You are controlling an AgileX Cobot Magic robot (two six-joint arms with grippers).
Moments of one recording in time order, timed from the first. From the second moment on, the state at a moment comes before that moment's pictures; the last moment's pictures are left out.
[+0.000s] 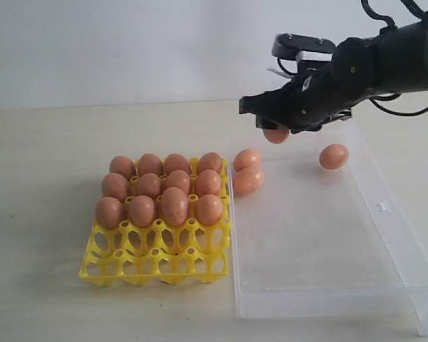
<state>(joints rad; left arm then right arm) 0.01 0.01 0.00 -0.05 0.37 0.21 0.39 1.90 -1.23 0.06 0.22 0.23</state>
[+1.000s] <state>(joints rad) 0.01 0.01 0.00 -0.05 0.37 0.21 0.82 2.09 -1.04 -0.49 -0.66 0.68</state>
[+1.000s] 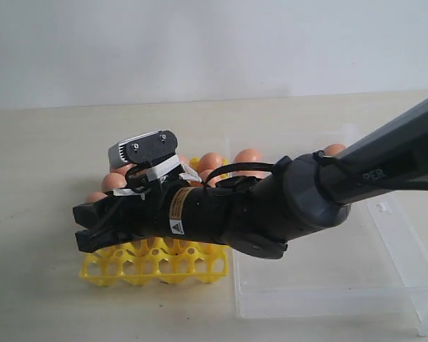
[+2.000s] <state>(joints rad) 0.01 0.01 0.00 -0.05 0.37 0.21 0.82 2.15 -1.10 -0.56 -0.67 0.84</state>
